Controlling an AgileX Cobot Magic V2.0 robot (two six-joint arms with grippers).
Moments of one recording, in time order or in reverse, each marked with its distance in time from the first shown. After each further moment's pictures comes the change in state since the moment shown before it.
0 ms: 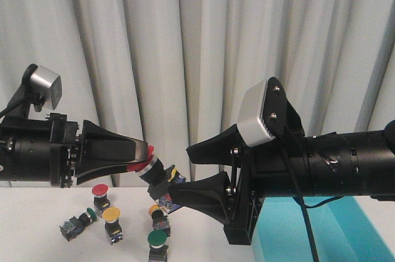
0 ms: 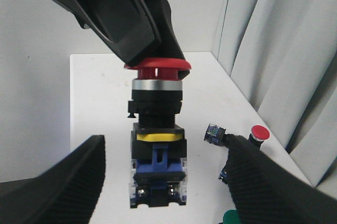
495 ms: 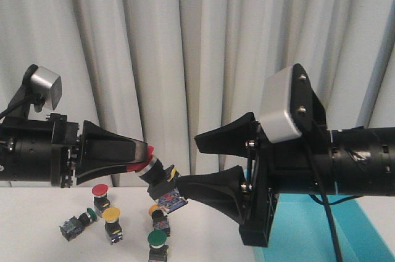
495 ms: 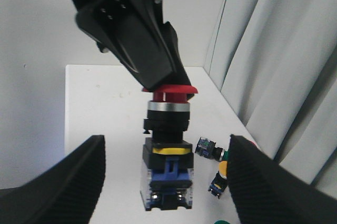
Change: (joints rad) left arm 0.000 0.000 0.000 0.005 -0.009 0.000; right arm -0.010 -0.072 0.018 0.014 0.001 -0.018
